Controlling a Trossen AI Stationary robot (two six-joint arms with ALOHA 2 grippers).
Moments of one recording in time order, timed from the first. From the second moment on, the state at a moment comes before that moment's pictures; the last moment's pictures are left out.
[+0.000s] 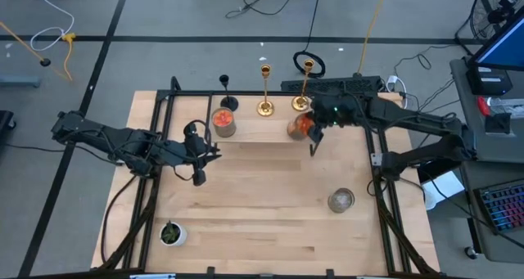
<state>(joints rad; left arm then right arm) -0.28 0.97 0.93 -0.57 -0.47 -0.26 -0.27 1.20 1.18 -0.70 0.19 0.15</state>
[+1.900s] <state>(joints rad) -0.28 0.97 0.93 -0.58 -0.47 -0.27 -0.29 1.20 1.18 -0.59 0.16 -0.01</state>
